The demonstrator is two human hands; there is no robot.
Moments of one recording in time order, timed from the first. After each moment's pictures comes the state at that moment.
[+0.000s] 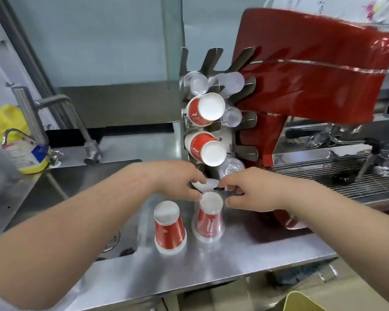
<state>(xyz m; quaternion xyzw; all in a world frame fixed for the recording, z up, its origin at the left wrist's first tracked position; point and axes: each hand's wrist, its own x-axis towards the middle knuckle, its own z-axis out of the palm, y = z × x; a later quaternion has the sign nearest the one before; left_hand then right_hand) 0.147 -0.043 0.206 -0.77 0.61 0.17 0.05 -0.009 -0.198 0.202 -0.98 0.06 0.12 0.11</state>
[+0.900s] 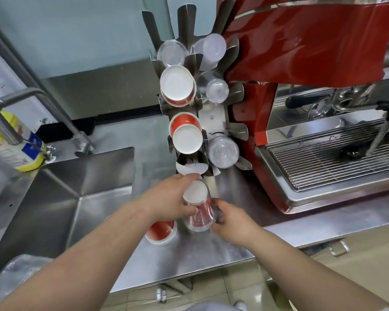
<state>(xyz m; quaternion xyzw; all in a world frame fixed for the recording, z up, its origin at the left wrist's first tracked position) 0.117 -0.062 0.110 -0.84 0.50 0.18 -0.10 -0.029 -0.198 0.009 -0.86 0.24 0.03 0.45</state>
